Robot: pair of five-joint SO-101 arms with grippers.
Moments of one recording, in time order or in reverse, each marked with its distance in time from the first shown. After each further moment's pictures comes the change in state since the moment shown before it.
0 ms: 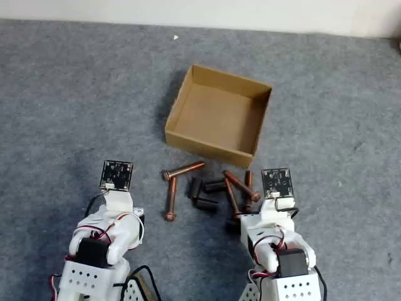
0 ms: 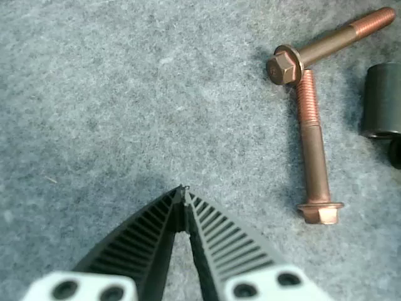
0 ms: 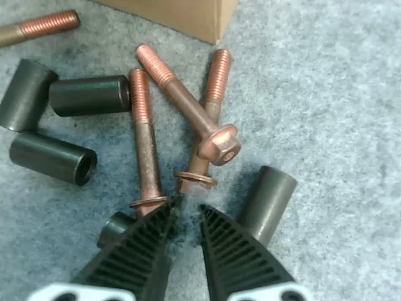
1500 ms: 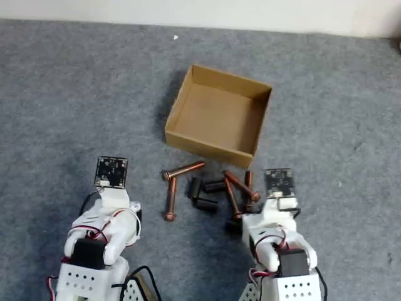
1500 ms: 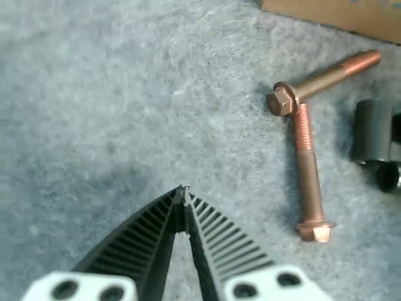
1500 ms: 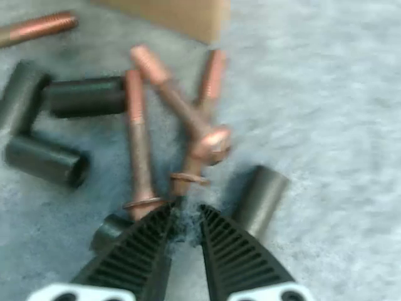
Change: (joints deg) left arm -2.2 -0.1 -4.7 0.0 -1.8; right arm 3.5 0.0 0.0 -0.1 0.0
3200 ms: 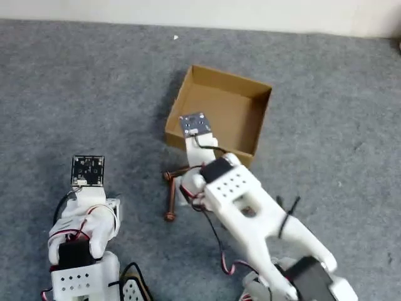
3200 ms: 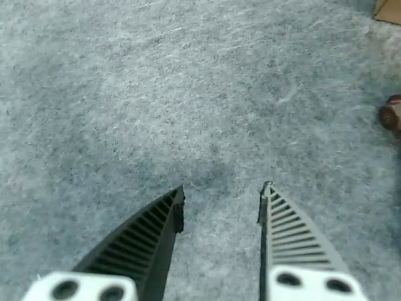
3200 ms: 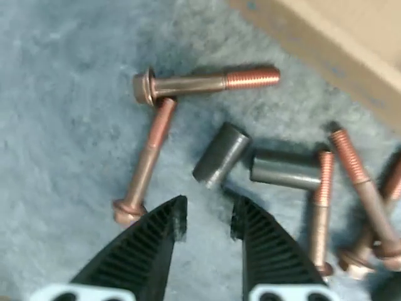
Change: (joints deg) left arm -19.4 0.1 -1.0 0.0 -13.9; right arm -33.2 89.8 -60.0 -10.1 -18.0
